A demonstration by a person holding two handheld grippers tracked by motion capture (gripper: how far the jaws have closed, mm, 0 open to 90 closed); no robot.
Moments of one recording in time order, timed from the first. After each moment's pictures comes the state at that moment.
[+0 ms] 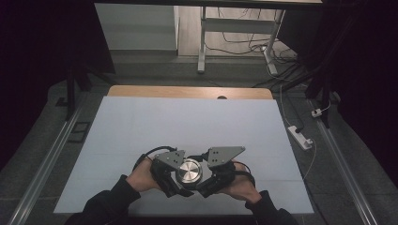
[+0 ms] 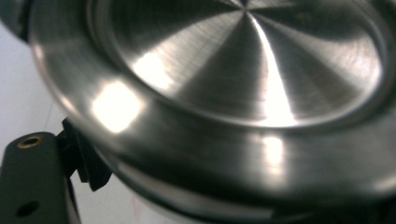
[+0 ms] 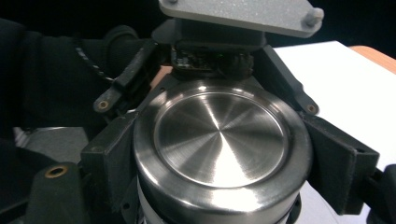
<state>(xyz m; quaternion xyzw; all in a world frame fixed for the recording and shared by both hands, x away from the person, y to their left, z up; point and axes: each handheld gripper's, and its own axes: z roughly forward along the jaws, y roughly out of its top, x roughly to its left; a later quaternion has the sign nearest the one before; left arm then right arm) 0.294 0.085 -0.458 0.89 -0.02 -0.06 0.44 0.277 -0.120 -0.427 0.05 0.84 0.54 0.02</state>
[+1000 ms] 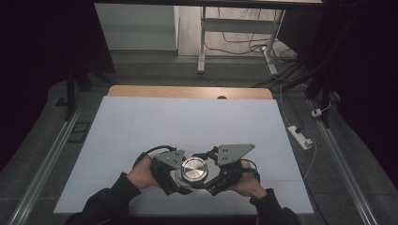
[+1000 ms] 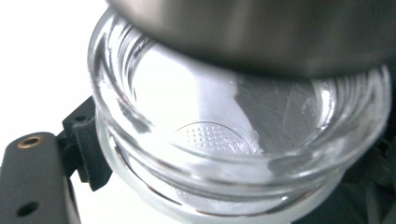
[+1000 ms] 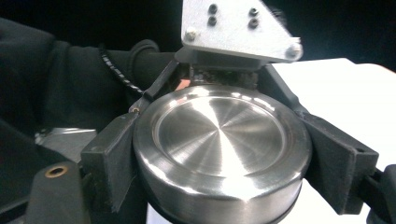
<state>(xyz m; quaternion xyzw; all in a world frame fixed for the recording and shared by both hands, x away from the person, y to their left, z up) 0.303 0.089 -0.467 0.90 -0.02 -0.03 0.43 0.285 -0.139 -0.424 0.02 0.83 0.56 0.01</state>
